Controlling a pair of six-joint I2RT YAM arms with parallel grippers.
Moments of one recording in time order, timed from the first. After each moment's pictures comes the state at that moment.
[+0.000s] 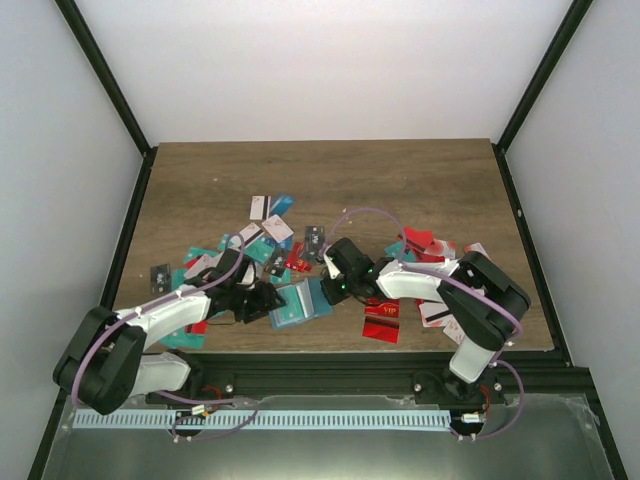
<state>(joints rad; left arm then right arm) -0.50 1.26 0.47 -0.30 0.44 -0.82 0.83 1.69 0.83 -0.13 -0.14 0.30</state>
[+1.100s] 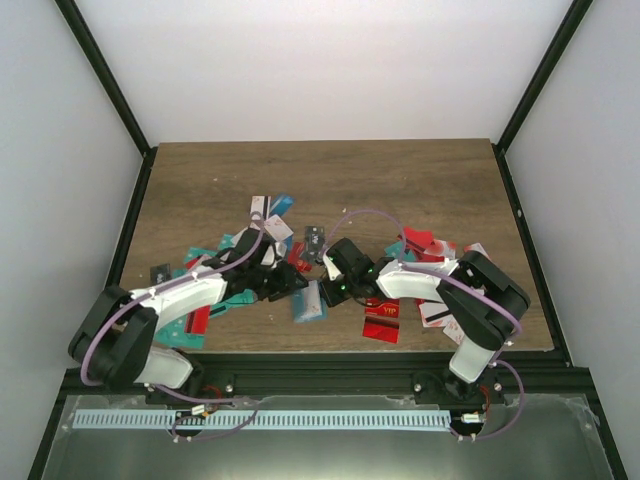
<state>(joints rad) -0.57 1.37 0.65 -0.22 0.50 -0.87 0.83 1.69 0.82 -0.13 -0.22 0.32</state>
